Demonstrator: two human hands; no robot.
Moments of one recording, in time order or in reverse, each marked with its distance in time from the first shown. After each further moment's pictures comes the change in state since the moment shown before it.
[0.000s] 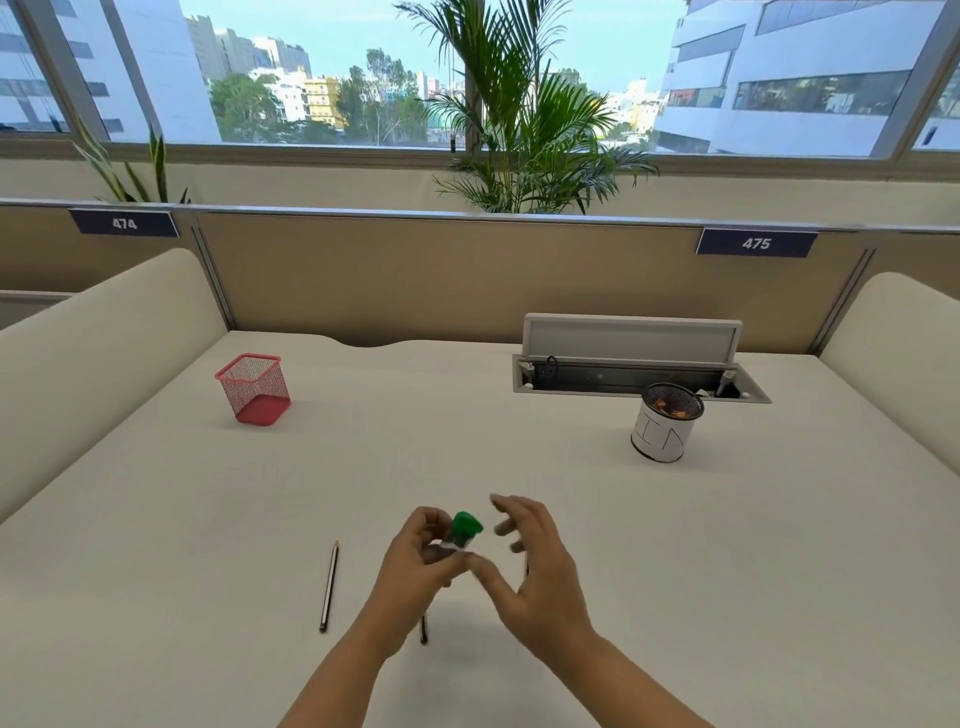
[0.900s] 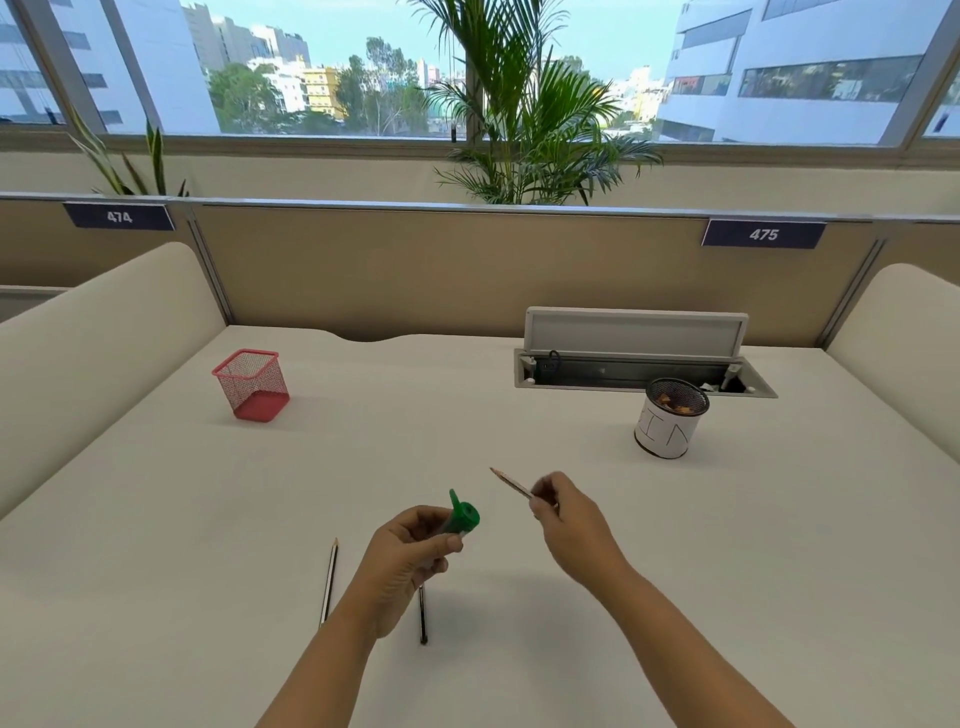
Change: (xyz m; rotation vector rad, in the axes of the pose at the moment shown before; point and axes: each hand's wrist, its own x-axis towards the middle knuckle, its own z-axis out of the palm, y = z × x) left_hand 0.014 0.006 -0.012 -0.365 -0.043 -0.160; right_hand 0.054 0.021 -0.032 -0.111 -0.209 0.470
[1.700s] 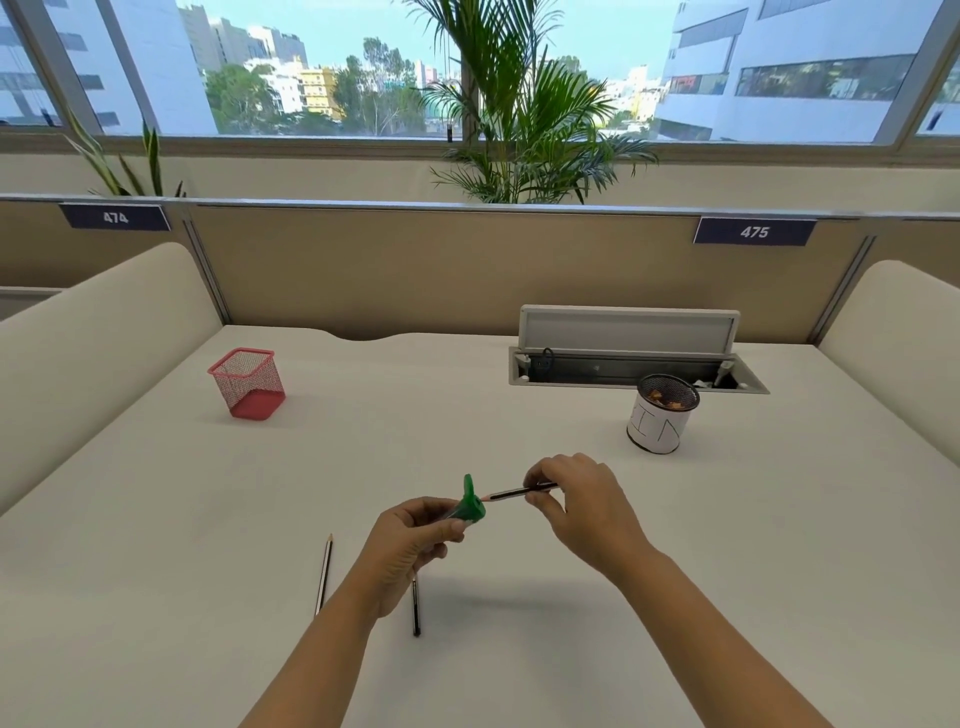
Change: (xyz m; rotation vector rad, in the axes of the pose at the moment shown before) left_hand 0.005 0.005 0.012 0.080 0.020 -0.010; right_hand -0.006 -0.003 -0.031 -0.455 0.151 -0.469
